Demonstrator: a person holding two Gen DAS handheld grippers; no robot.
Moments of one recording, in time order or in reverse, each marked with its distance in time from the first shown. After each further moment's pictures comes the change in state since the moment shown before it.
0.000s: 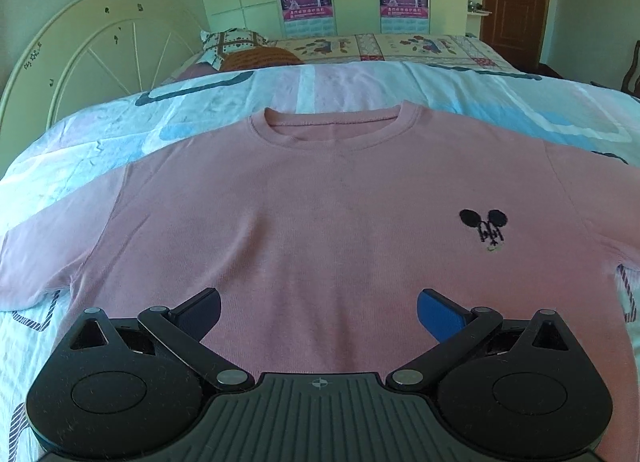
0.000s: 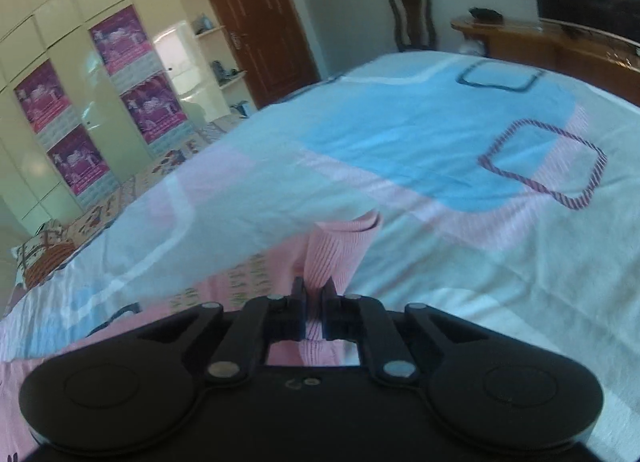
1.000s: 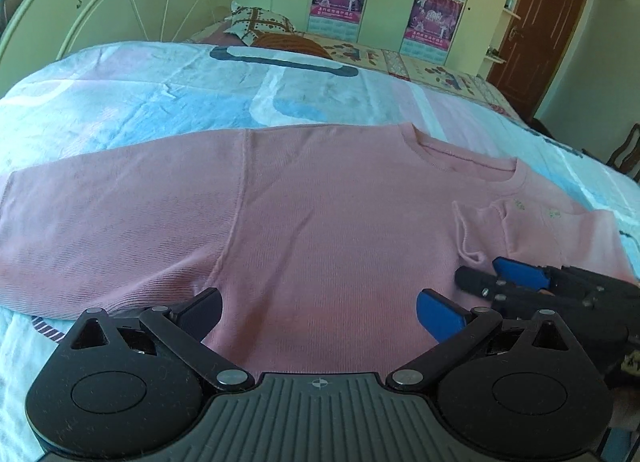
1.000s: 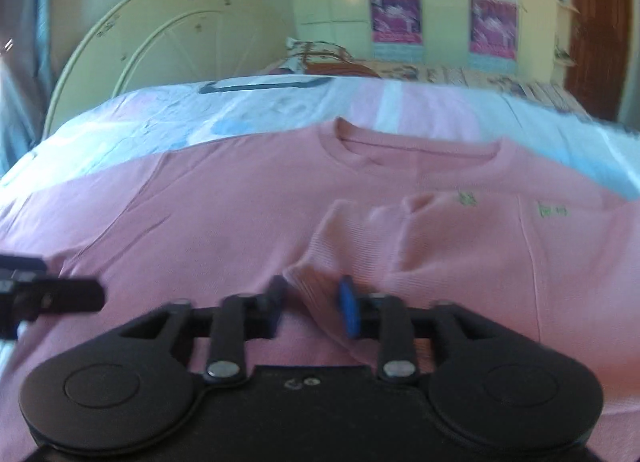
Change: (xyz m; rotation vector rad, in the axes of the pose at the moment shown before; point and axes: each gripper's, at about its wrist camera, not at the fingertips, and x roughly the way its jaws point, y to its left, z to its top) left arm 0.061 0.205 -0.003 -0.219 0.000 -0.201; right arm -0.079 0.434 -0.263 -0.732 0.240 0.555
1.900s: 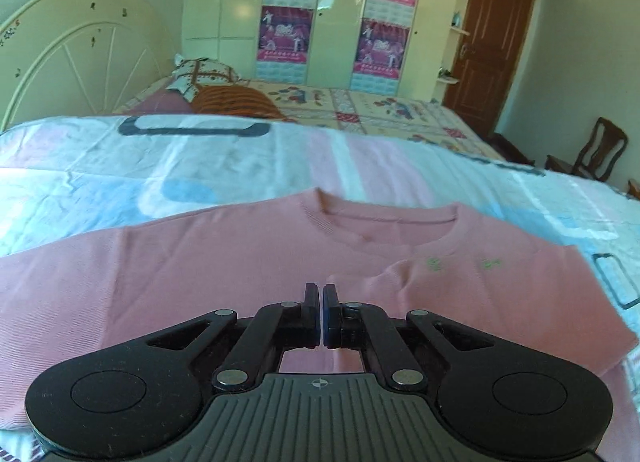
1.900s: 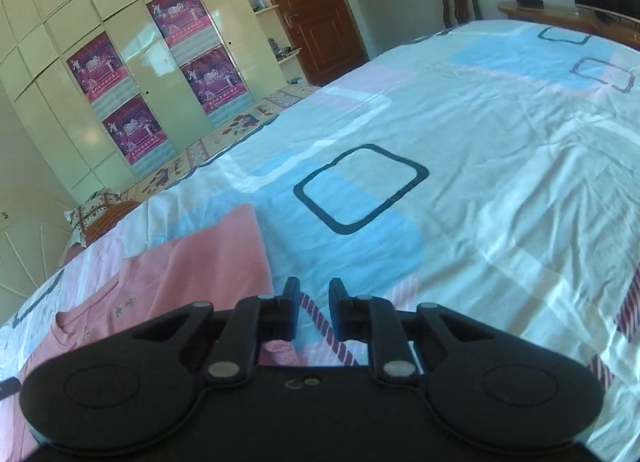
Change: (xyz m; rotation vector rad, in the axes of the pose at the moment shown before) left arm 0.046 -0.083 0.046 0.119 -0.115 -0.049; right arm -0.143 -0.242 -0.082 0.740 -0.235 -0.428
